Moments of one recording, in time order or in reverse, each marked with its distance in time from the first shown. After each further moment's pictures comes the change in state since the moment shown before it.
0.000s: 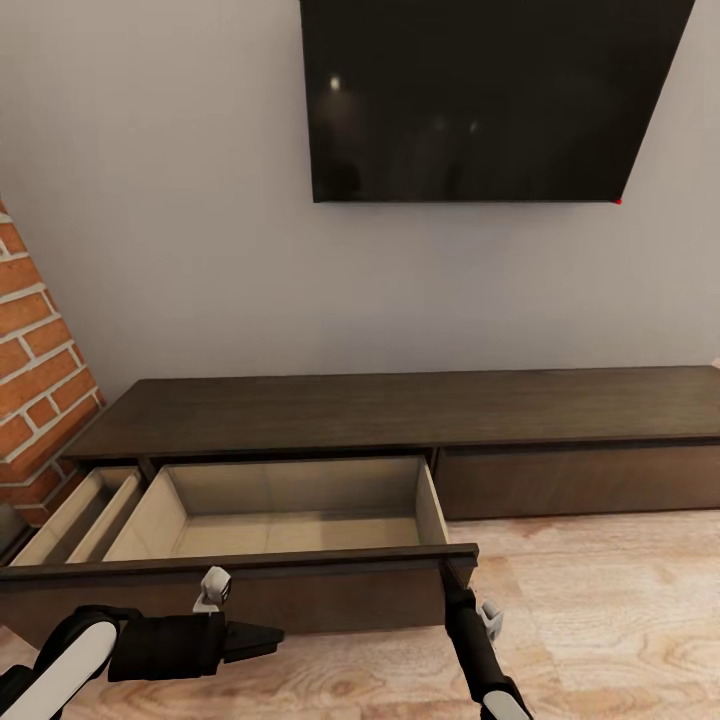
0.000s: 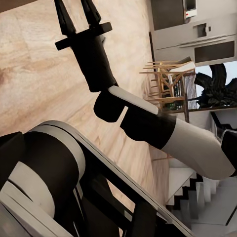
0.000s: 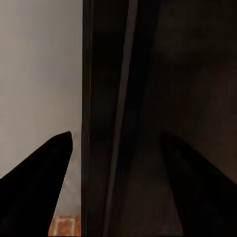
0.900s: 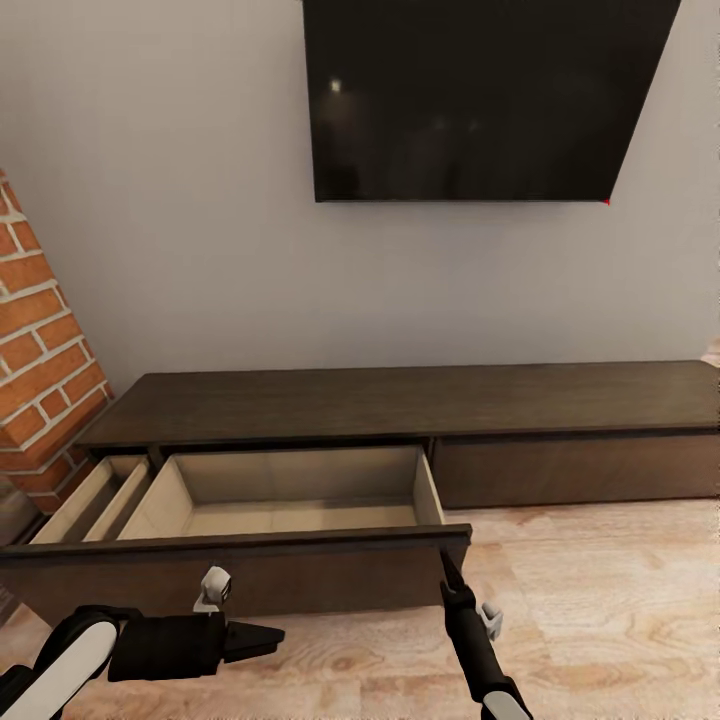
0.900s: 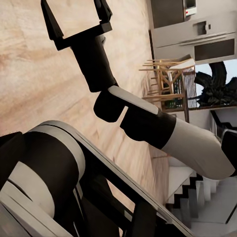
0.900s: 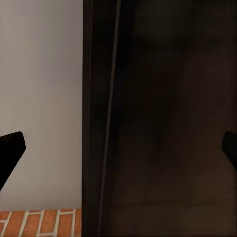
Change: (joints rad) left arm 0.000 0.000 0.000 0.000 0.000 0.000 0.000; right arm 0.000 -0.001 0.000 0.000 0.001 0.003 -0.001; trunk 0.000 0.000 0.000
